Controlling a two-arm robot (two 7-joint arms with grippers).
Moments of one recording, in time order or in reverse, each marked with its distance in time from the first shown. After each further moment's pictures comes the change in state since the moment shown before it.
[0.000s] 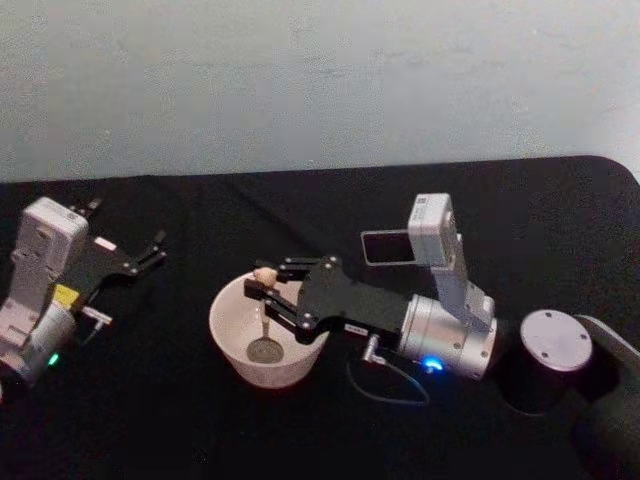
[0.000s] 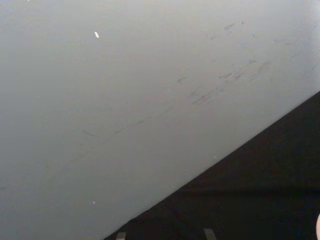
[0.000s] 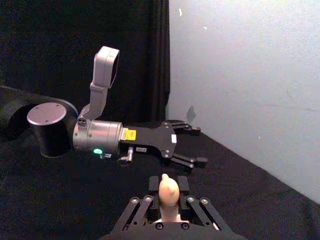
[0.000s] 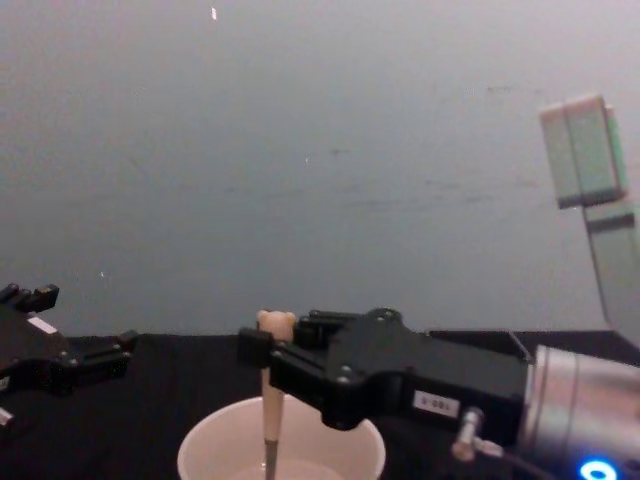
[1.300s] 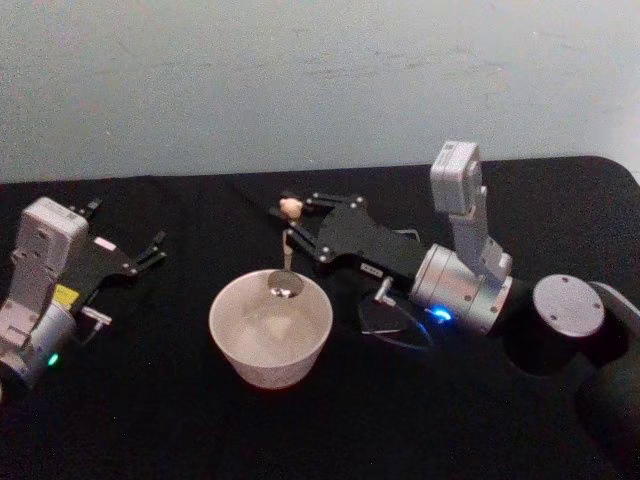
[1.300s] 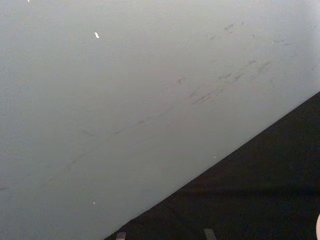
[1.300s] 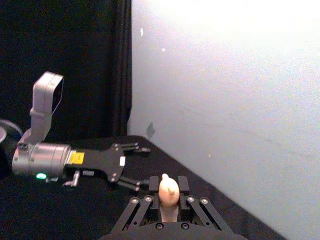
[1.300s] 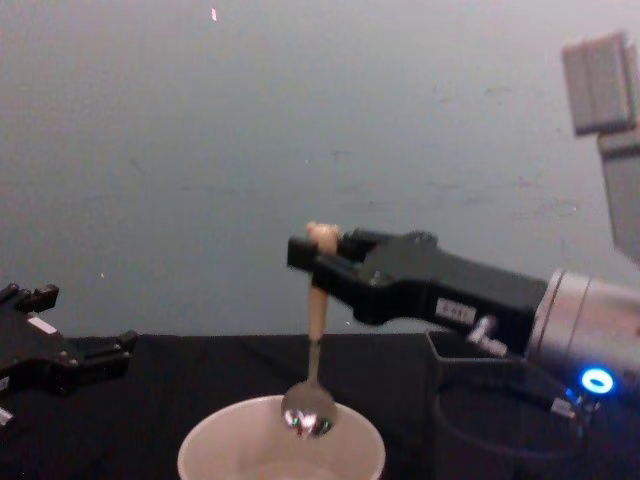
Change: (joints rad) left arm 0.000 0.000 0.000 0.000 0.000 0.000 0.000; right arm 0.044 -0.029 0.072 0.028 -0.032 -0.029 -0.086
